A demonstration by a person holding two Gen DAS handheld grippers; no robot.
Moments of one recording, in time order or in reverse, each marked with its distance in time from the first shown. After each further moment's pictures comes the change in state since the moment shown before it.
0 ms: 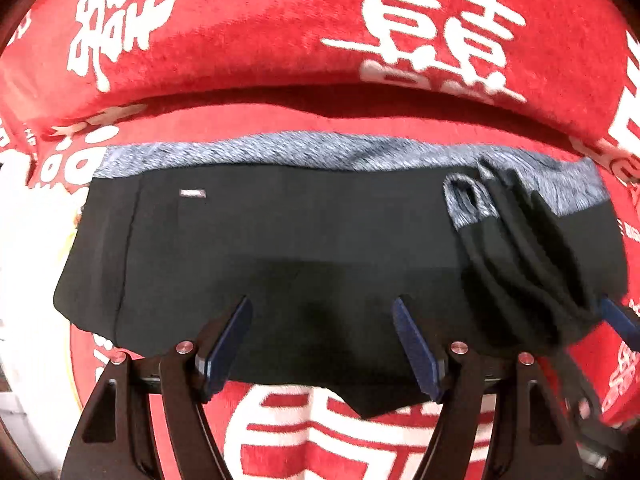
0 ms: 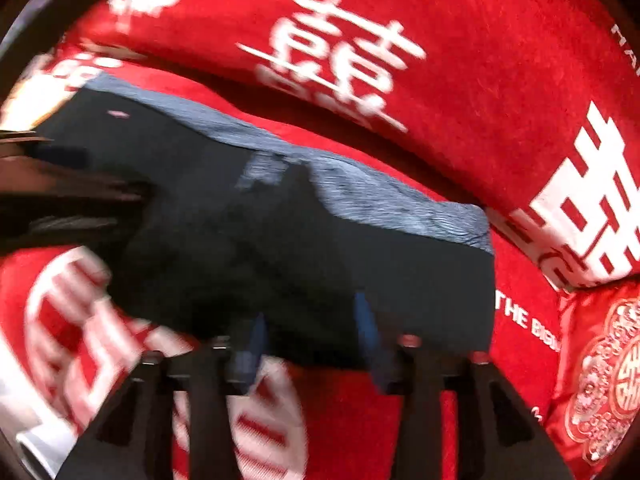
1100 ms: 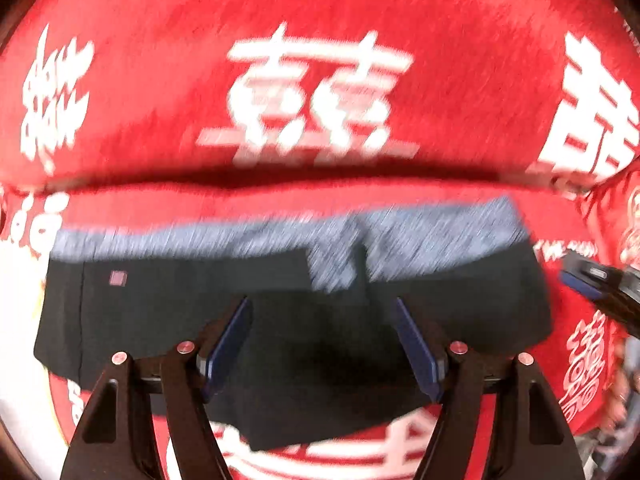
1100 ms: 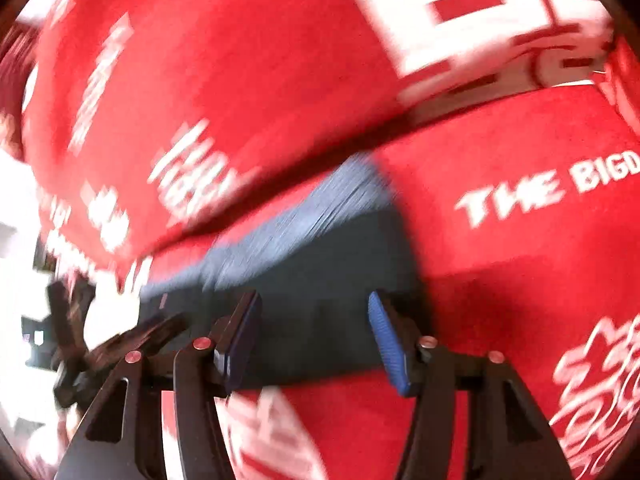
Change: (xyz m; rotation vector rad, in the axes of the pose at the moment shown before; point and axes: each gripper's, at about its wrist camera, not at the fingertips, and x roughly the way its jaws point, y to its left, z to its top) left arm -0.033 -0.095 0.043 0.083 -0.128 -0.124; right arm 0.040 -0.218 -0.032 0.870 -0.069 0.442
